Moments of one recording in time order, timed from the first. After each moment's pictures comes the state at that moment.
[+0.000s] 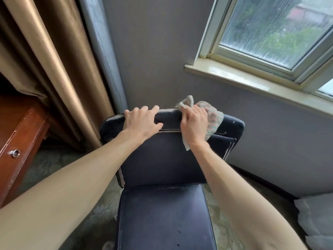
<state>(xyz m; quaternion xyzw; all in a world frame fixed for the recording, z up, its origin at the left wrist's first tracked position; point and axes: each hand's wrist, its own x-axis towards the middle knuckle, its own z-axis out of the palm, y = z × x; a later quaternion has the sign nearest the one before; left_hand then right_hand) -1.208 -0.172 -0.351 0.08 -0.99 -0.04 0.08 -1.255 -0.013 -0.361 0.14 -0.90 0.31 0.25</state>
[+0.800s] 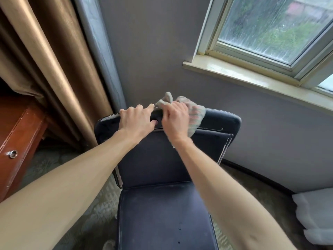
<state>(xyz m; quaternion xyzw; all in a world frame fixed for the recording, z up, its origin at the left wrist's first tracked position) -1.206 -0.178 -0.353 0.09 -0.99 -0.02 0.09 -1.247 -0.053 -0.361 0.18 -0.90 0.34 0.22</state>
